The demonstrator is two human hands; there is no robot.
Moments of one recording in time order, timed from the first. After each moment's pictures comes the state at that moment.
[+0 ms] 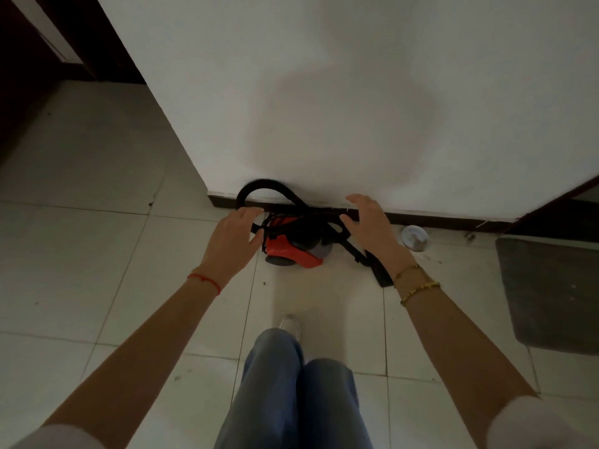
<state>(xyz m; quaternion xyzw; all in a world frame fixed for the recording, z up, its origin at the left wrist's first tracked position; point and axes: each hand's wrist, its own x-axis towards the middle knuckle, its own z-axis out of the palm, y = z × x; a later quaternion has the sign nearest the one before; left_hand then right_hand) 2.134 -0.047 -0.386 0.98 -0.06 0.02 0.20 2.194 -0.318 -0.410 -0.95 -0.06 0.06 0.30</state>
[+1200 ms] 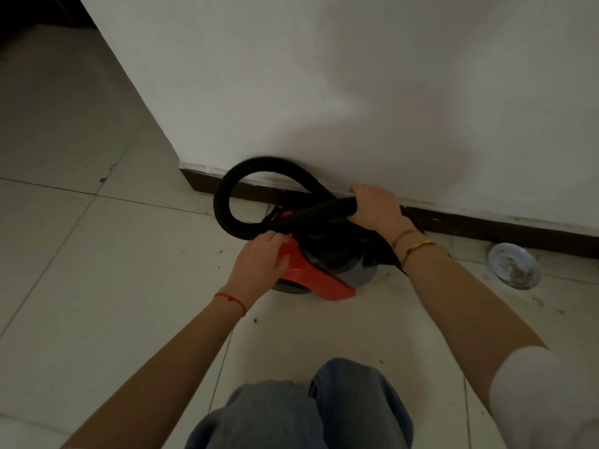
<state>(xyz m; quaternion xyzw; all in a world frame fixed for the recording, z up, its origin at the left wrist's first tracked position) 2.287 -0.041 -0.825 0.98 -0.05 0.02 0.20 2.438 -0.267 -0.815 -0.98 -0.17 0.08 0.07</state>
